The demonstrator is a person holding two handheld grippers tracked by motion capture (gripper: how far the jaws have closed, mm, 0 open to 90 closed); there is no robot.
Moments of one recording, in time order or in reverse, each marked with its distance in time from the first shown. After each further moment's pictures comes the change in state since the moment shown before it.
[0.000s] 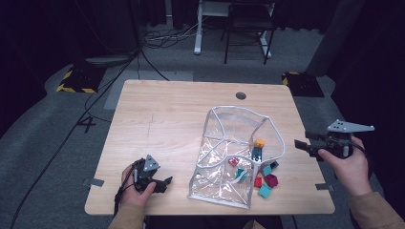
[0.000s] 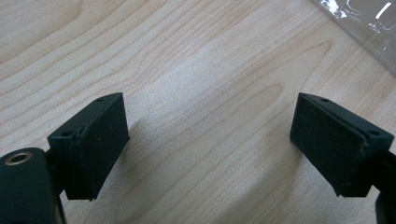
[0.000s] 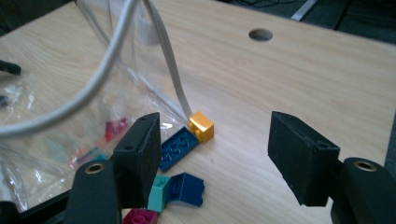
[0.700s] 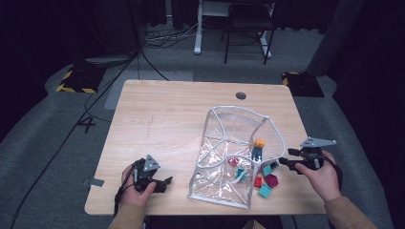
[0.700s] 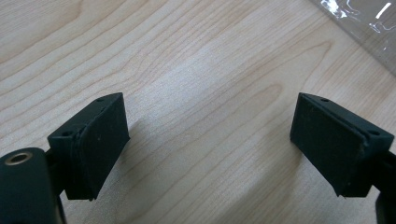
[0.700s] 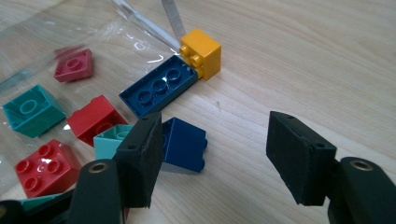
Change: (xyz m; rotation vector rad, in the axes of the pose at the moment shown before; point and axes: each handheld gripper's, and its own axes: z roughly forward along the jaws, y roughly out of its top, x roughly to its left) left arm 0.000 0.000 0.000 0.000 0.000 0.000; right arm 0.001 -0.062 0.070 0.148 -0.009 0.007
